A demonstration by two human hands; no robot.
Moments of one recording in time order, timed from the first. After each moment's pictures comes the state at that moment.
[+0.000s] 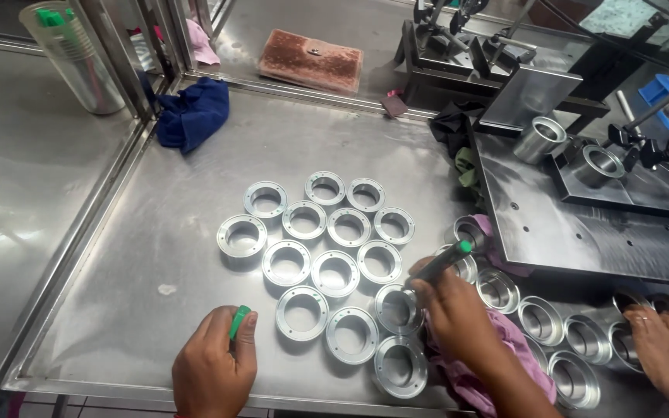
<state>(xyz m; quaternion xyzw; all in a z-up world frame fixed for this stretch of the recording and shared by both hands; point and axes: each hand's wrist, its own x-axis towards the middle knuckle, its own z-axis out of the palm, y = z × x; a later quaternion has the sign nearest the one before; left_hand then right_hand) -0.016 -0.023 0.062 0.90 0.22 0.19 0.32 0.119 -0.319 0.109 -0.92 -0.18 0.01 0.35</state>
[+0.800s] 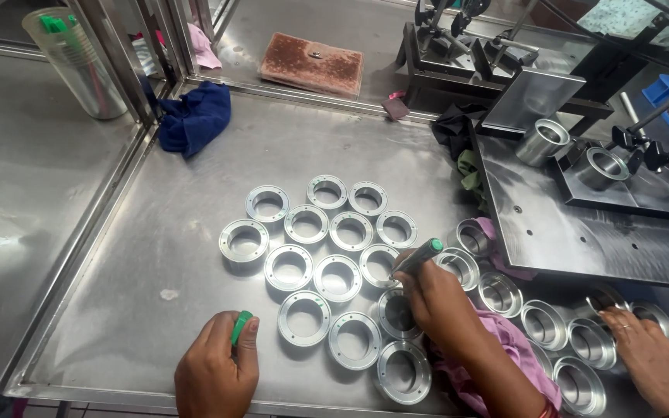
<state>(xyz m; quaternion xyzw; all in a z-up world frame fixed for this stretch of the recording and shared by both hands) -0.013 -0.023 0.061 0.90 0.23 0.21 0.31 0.131 -0.291 0.116 -0.91 -0.22 0.02 0.34</state>
